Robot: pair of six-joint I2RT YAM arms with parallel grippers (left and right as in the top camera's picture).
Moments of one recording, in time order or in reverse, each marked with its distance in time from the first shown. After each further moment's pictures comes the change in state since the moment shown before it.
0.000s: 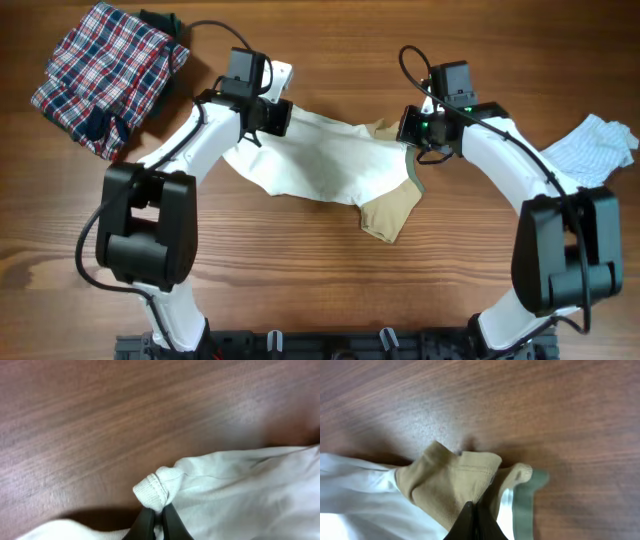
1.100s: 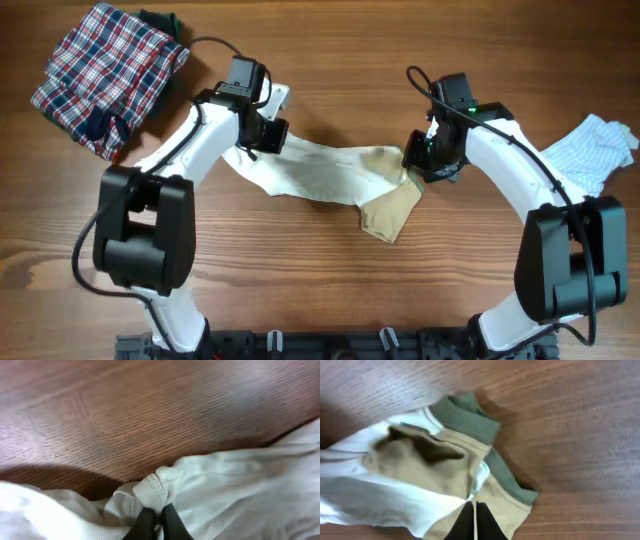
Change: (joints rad) left arm 0.001 -0.024 0.000 -0.231 0.000 0.000; right arm 0.000 -0.032 0.000 -0.325 -0.020 0.074
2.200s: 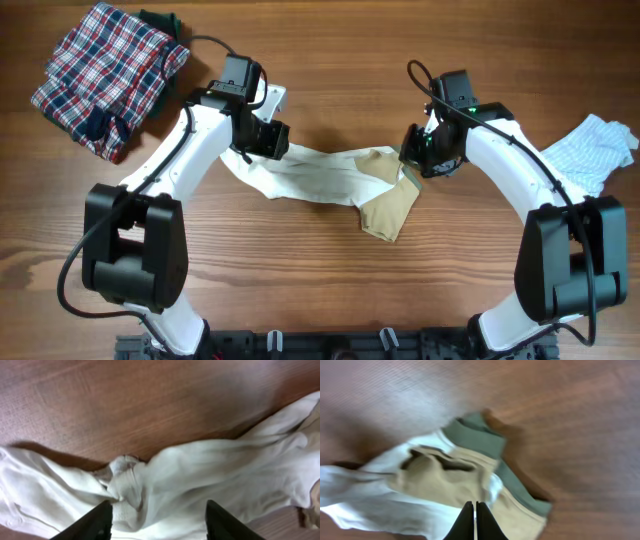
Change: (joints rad) left arm 0.000 -0.082 0.000 -0.104 -0.001 -0.007; right arm 0.000 -0.001 0.000 0.094 -0.045 0.002
